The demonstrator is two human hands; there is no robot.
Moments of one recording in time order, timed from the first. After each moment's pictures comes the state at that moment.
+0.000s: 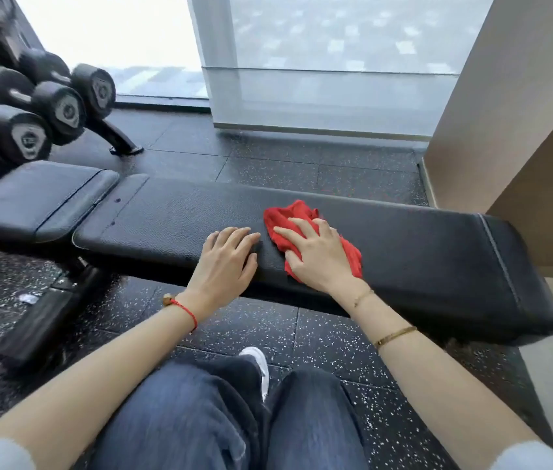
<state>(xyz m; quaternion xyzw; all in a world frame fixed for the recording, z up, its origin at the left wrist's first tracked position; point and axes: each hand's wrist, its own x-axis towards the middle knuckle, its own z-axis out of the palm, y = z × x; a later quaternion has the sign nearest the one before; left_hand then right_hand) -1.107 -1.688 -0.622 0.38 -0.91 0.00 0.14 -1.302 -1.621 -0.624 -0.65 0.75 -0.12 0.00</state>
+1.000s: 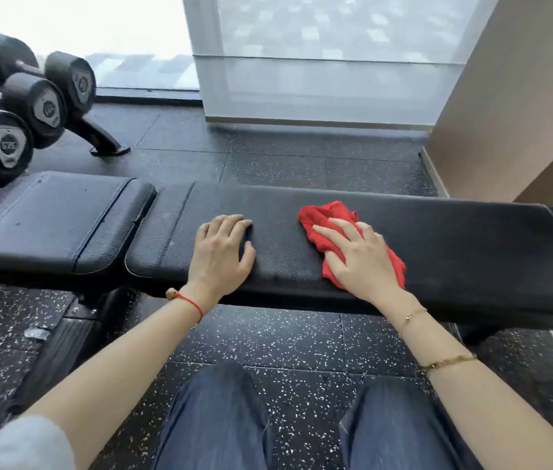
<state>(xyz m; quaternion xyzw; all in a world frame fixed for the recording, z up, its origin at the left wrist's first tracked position) -0.996 -1.829 -0.635 0.37 -0.91 -0.03 0.19 -1.214 -1.682 -0.627 -0.56 0.82 -0.13 -0.02</state>
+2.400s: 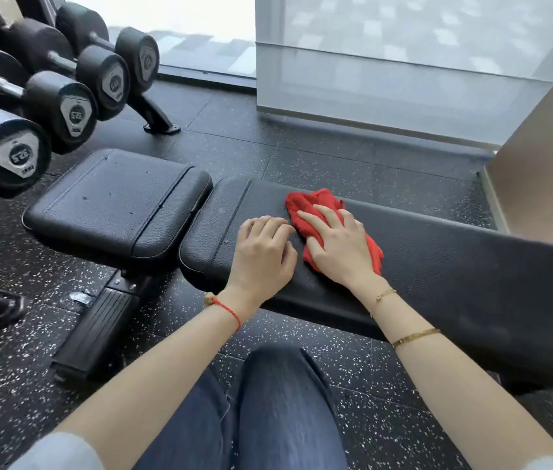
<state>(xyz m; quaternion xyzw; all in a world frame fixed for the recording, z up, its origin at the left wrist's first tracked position) -0.979 -1.837 -0.622 0.38 -0.88 -0.02 0.30 -1.145 -1.801 -0.622 -0.63 0.77 -0.13 -0.01</state>
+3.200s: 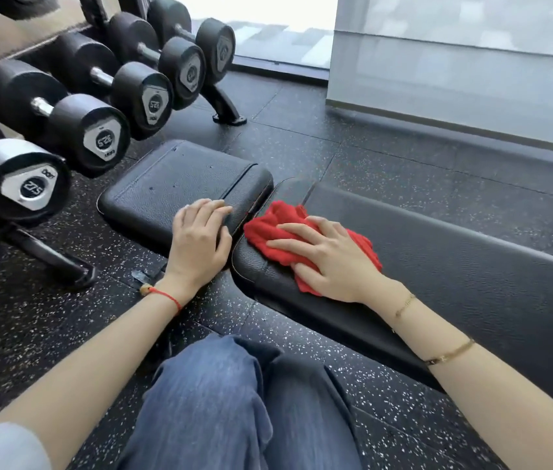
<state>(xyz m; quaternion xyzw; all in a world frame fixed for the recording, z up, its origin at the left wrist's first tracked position) -0.831 -1.933 -0.649 0.52 -0.81 0.08 0.24 -1.086 -1.863 -0.624 -0.85 0.51 -0.11 0.04</state>
